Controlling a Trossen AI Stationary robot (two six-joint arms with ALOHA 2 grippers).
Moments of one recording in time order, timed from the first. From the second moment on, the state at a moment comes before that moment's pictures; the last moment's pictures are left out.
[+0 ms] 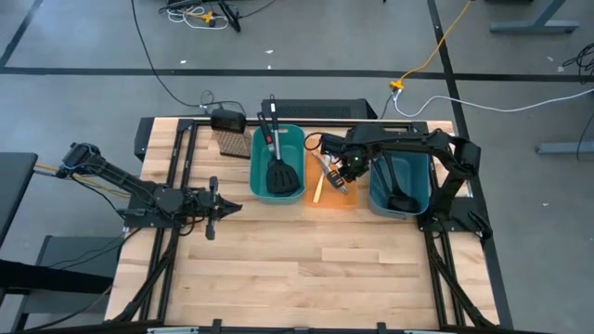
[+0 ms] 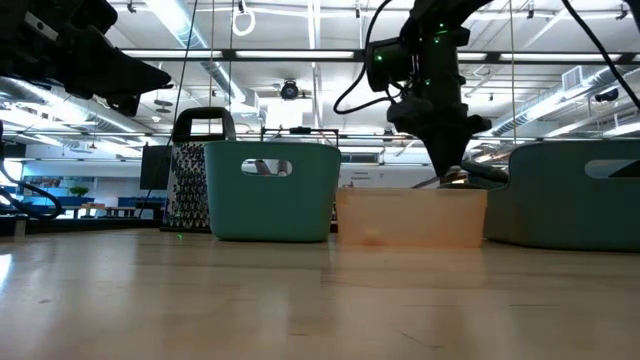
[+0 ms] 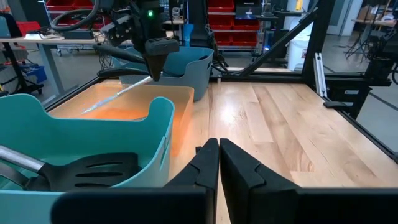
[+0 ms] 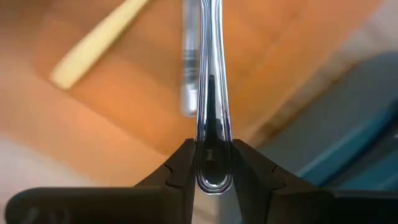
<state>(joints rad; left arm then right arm) -0.42 0.51 0.10 0.30 -0.49 -0.08 -0.32 1.76 1.38 -1.21 0.00 0.65</state>
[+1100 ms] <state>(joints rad) -0.42 0.51 0.10 0.30 -0.48 -0.09 -0.26 1.79 1.13 -0.87 -0.02 0.86</state>
